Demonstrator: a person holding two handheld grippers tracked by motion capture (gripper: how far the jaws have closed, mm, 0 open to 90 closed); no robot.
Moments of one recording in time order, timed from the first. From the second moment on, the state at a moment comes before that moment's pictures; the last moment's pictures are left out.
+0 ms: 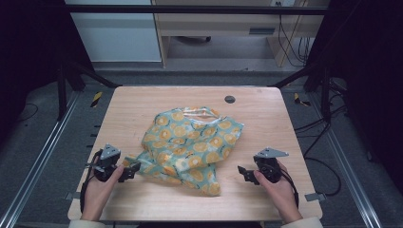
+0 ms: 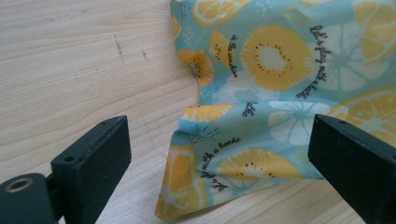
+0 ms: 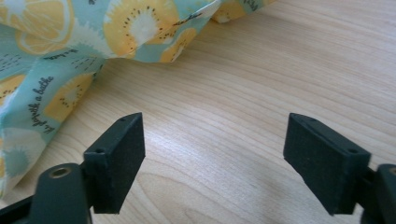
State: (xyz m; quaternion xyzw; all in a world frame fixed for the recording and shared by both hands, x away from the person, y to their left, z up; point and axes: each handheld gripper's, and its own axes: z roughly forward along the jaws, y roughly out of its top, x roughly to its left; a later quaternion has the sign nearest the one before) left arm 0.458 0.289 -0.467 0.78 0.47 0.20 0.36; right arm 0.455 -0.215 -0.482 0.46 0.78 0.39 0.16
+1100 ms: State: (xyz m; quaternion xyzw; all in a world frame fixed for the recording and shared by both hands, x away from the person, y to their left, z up) left arm 0.450 0.286 -0.467 0.79 0.45 0.23 0.35; right arm 0.539 -0.199 -0.429 0.51 0.75 0.40 0.14
